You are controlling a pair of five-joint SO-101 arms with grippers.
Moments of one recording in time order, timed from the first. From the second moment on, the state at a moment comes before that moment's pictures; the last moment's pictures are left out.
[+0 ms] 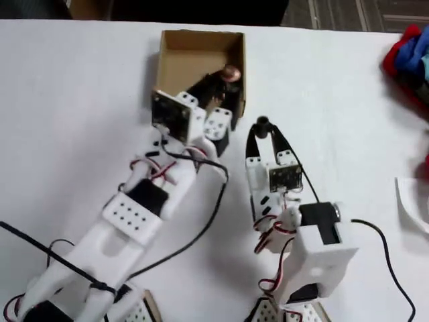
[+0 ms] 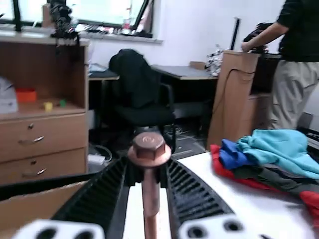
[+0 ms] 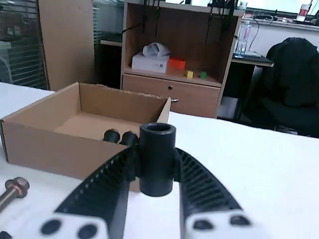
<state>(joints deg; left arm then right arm) 26.3 -35.0 49.7 -11.4 7.4 -11.5 15.3 79.2 -87.6 7.7</state>
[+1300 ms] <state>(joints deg) 28.6 -21.4 47.1 -16.6 7.1 -13.4 15.9 80.9 -97.4 7.7</state>
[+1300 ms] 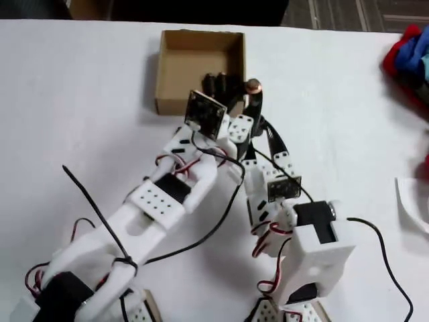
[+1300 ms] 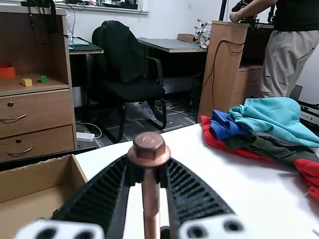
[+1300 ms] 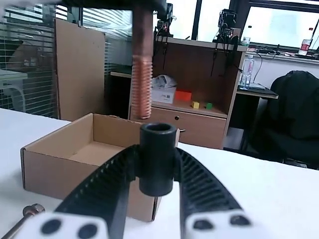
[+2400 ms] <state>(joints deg) 28.7 -21.1 47.1 -16.6 7.1 -13.6 15.9 81.5 -98.1 10.9</state>
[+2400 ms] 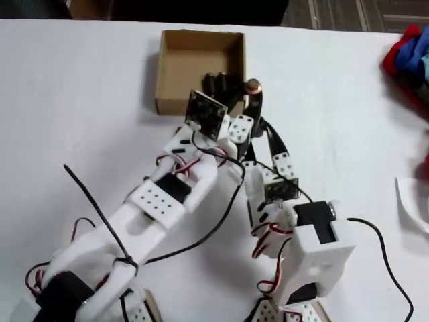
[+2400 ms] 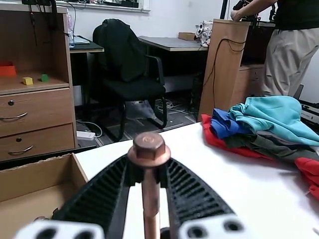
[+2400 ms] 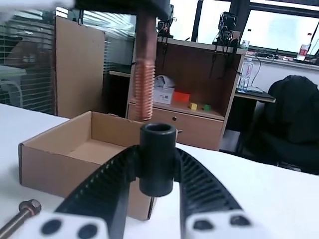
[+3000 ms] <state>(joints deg) 28.7 -16.9 45.7 -17.3 7.1 -14.5 16.0 81.6 -98.1 11.9</state>
